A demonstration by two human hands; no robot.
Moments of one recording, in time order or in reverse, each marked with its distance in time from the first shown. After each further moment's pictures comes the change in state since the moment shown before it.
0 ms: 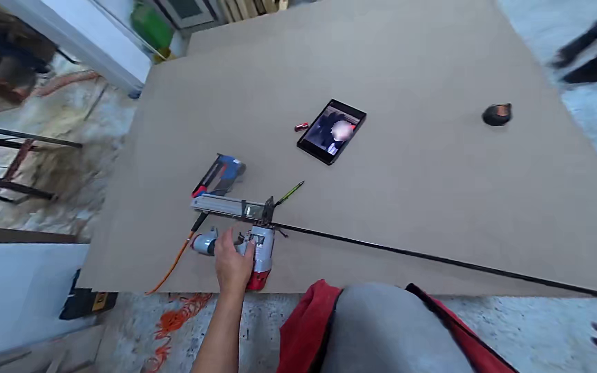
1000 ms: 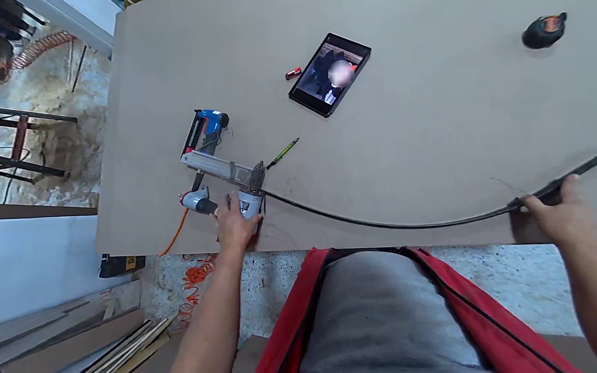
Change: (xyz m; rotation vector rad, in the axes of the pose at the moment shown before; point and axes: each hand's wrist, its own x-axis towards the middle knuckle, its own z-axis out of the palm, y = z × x) left_hand 0.006 -0.020 0.029 0.328 -0.200 0.044; right_hand 0.020 -0.091 0.086 -0.430 -0.155 -0.445
